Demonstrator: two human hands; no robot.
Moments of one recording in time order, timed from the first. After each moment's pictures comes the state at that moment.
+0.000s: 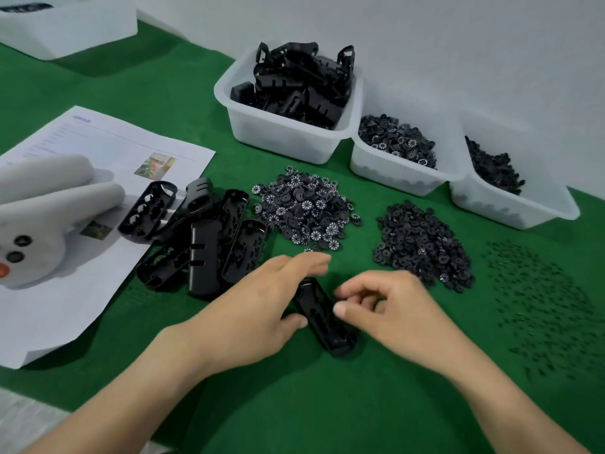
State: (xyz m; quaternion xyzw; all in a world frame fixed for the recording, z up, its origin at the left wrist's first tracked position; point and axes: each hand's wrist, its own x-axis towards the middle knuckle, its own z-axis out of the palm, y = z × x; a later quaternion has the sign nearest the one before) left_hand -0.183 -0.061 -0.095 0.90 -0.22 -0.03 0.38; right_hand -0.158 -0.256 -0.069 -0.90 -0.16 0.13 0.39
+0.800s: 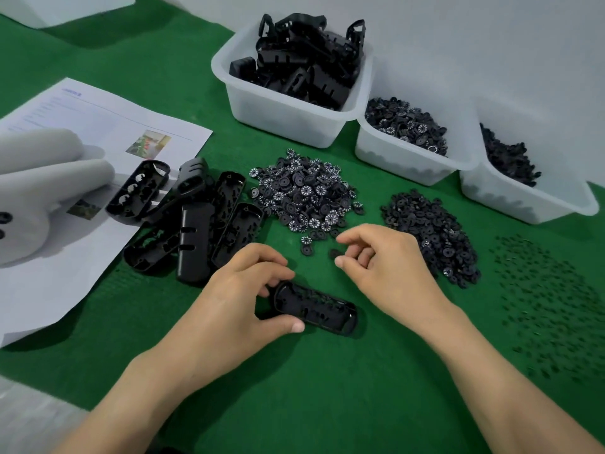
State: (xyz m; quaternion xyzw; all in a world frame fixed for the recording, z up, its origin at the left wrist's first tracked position) left_hand -0.203 -0.062 -0.099 0.89 -0.09 0.03 0.45; right_hand -0.121 -0.251 -0.083 -0.94 -0.20 0.00 0.28
